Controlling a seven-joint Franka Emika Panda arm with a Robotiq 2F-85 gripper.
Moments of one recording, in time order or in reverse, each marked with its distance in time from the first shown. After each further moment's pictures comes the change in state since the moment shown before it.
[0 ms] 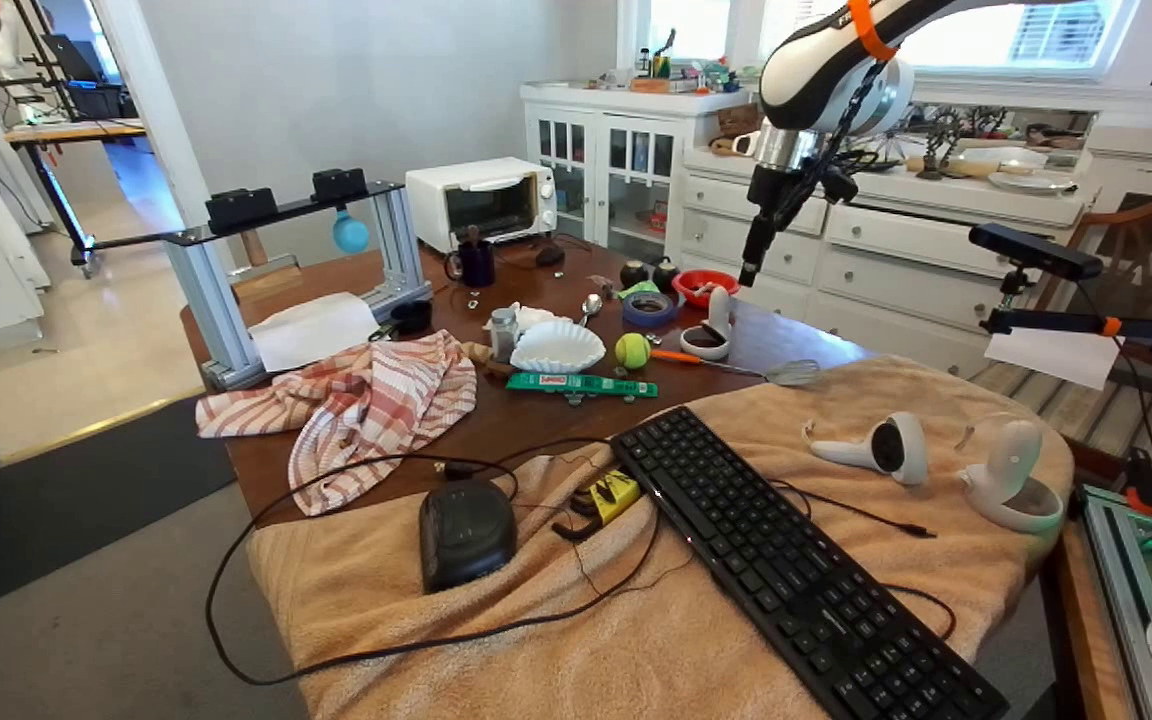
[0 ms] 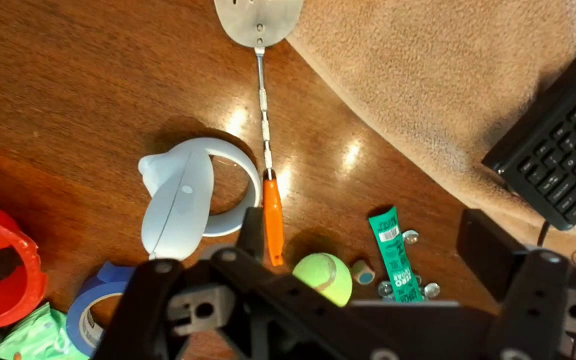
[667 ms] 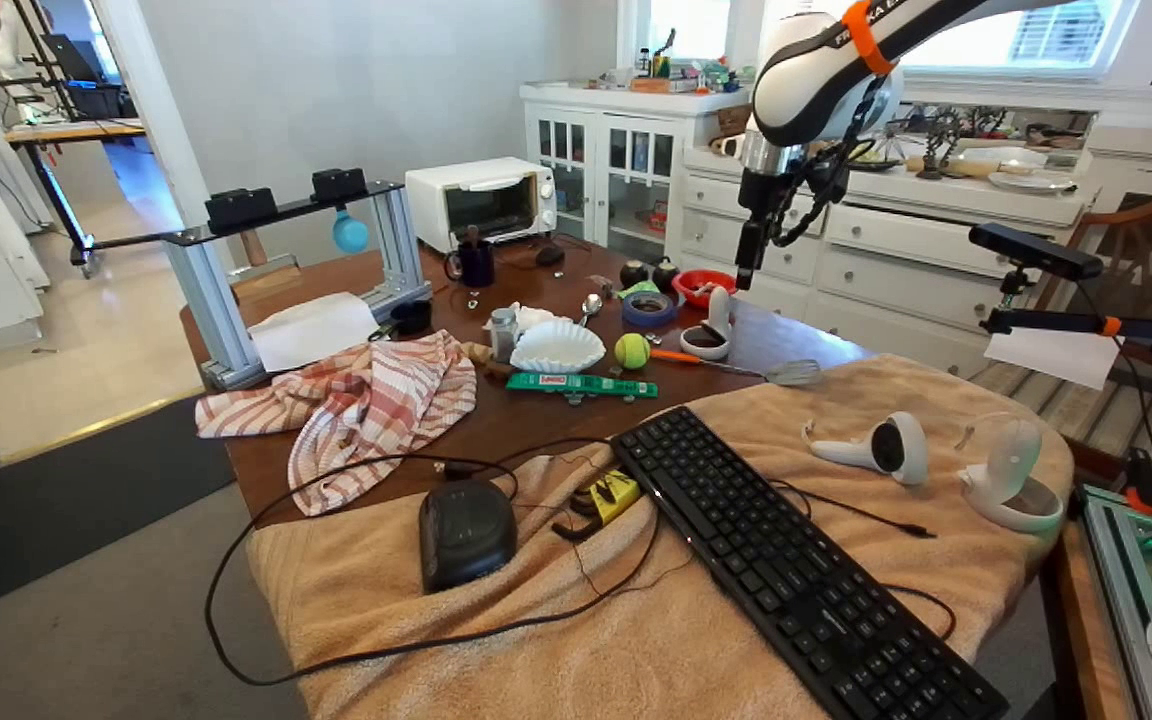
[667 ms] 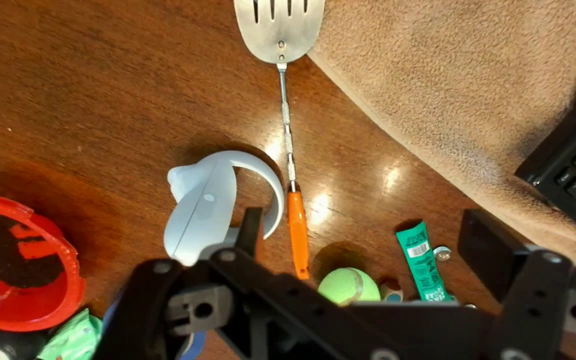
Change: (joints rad) arm 0.004 -0.006 0.043 -0.005 -0.182 0.025 0.198
